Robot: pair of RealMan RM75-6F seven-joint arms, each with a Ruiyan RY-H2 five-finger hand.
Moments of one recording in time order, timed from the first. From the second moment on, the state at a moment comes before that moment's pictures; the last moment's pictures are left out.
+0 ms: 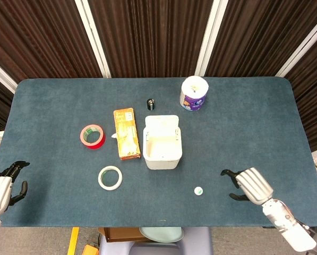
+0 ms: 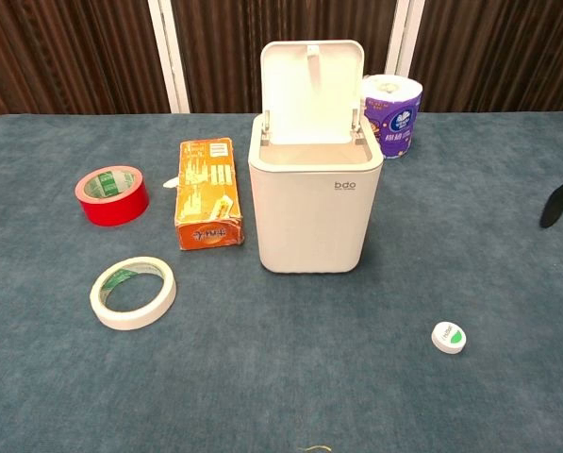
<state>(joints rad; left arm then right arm) -0.12 -1.14 -0.04 -1.57 1.46 1.44 0.00 0.33 -1.20 -0.03 -1.52 -1.76 1.24 0.06</state>
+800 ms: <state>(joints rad) -0.12 -1.12 -0.05 -1.58 1.43 1.41 -0.01 0.52 -1.36 -0.05 -1.45 -1.70 0.95 0.02</state>
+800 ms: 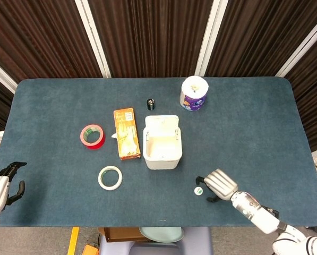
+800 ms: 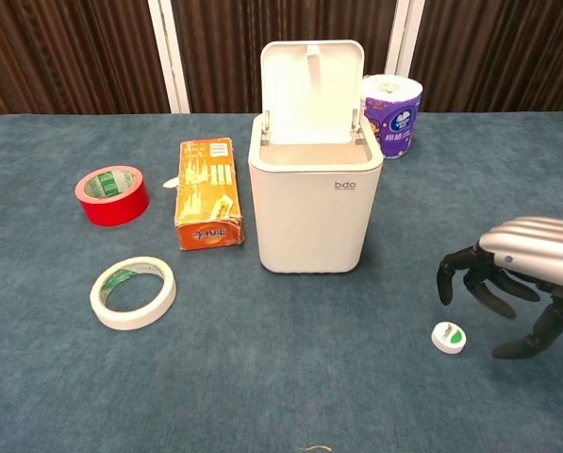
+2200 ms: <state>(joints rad) -0.12 -1.11 -0.05 -1.59 1.43 1.41 -0.02 0.60 -1.47 -0.08 -1.32 -1.63 0.92 0.06</state>
